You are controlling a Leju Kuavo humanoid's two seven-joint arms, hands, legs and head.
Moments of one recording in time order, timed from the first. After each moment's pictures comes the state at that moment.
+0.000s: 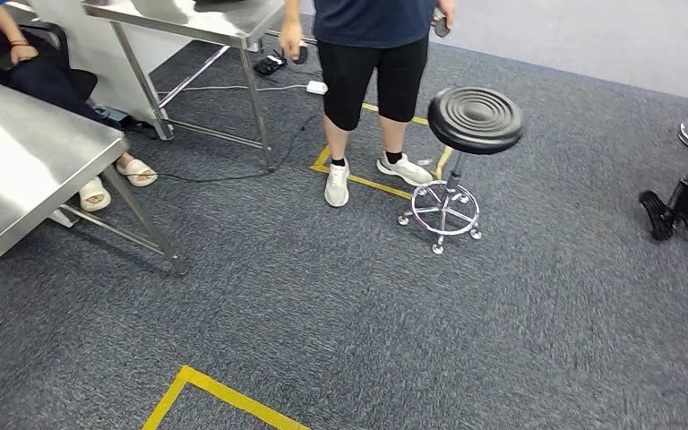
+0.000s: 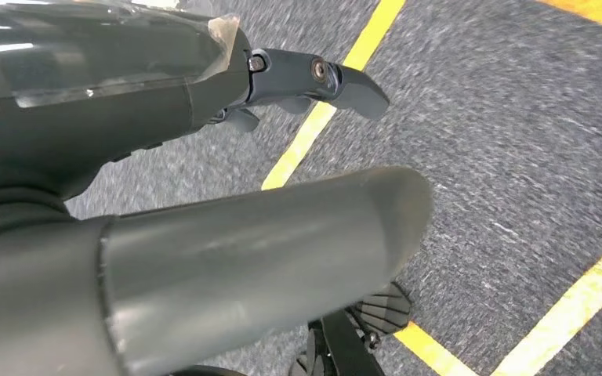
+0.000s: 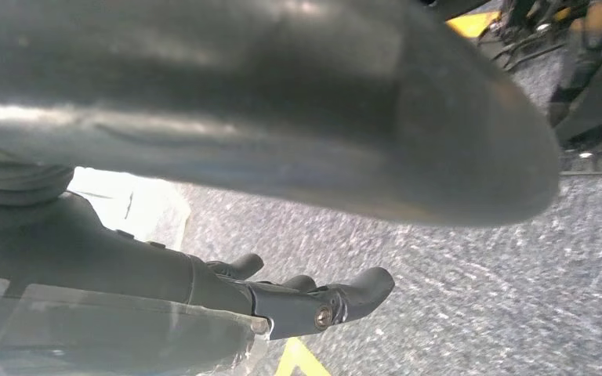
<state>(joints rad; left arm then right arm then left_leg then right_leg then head) 0.00 -0.01 -0.33 -0.21 0.69 0.38 -0.24 0.00 -0.04 0.45 -0.18 -0.45 -0.15 0.18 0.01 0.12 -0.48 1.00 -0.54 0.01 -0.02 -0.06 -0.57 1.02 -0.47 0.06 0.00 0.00</state>
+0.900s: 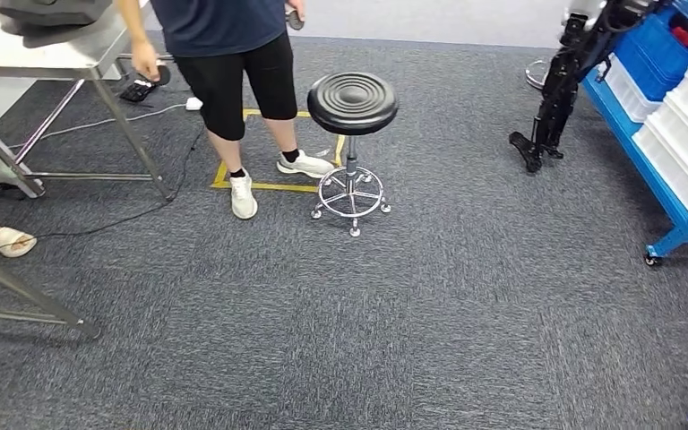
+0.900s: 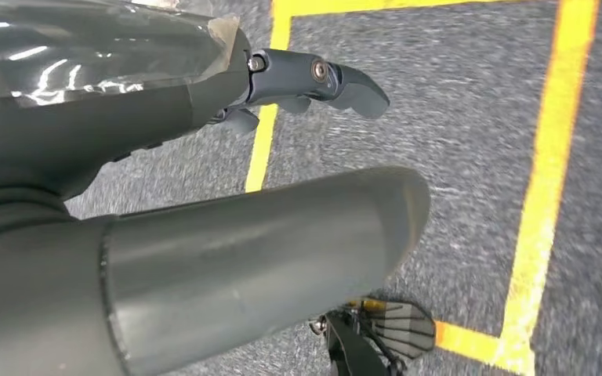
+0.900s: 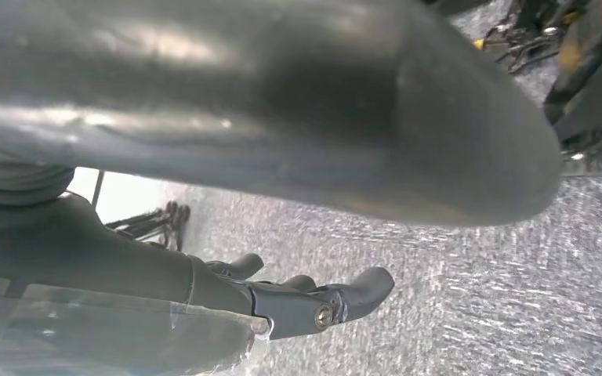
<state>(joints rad) -0.01 0.01 -0.40 -0.18 0.65 0.36 -0.22 -0.01 -0.05 0.46 -0.18 -0.44 -0.13 0.16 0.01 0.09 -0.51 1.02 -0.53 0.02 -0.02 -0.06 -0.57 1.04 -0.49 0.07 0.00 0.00</state>
